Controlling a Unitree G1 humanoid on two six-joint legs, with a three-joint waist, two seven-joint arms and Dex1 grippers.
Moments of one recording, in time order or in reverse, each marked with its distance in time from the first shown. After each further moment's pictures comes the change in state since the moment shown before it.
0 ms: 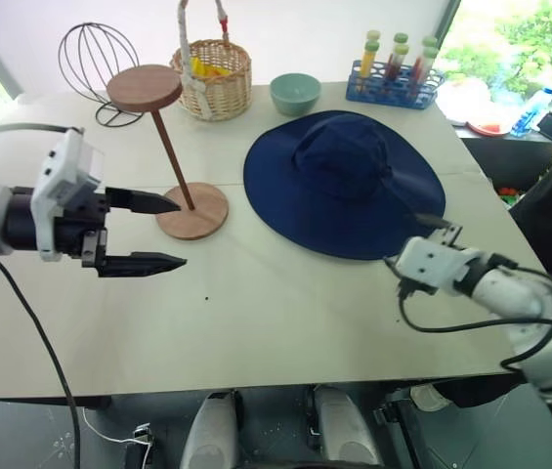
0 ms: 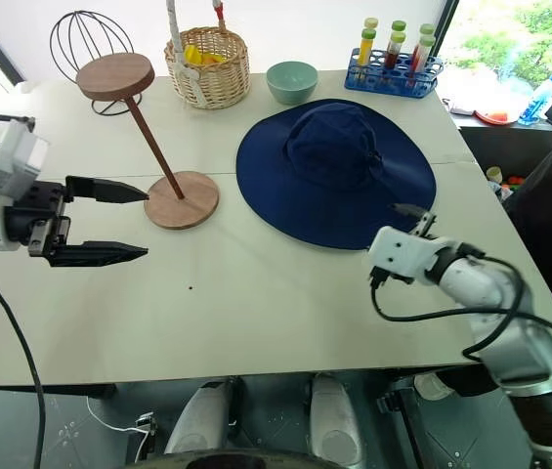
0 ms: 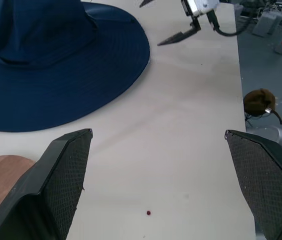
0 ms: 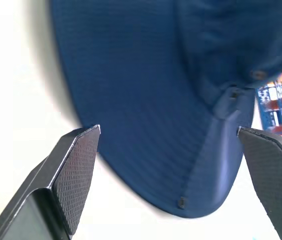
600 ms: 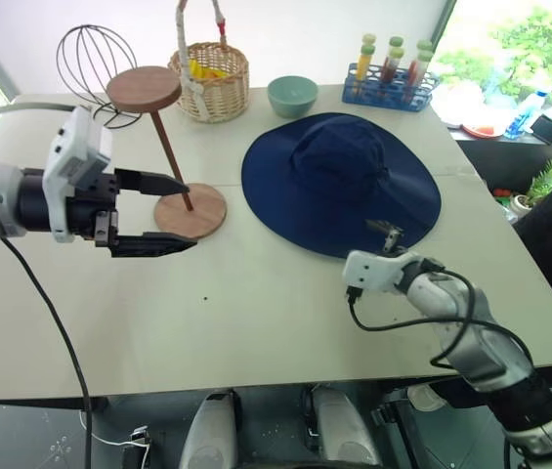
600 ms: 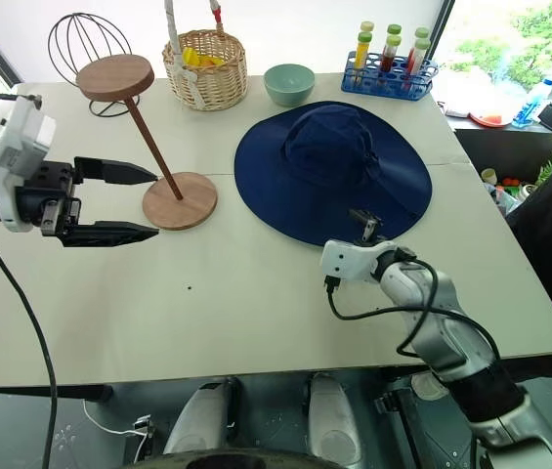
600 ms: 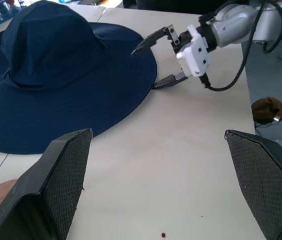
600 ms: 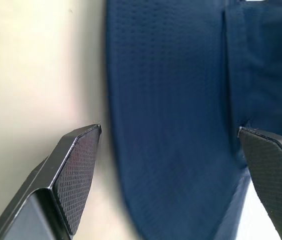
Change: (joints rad) left arm -0.114 -0.036 -0.045 0.034 0.015 0.026 0.034; right arm -0.198 0.151 0.263 0.203 -0.332 -0.030 -0.123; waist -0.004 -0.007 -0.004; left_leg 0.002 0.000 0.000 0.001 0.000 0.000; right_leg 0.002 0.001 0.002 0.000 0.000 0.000
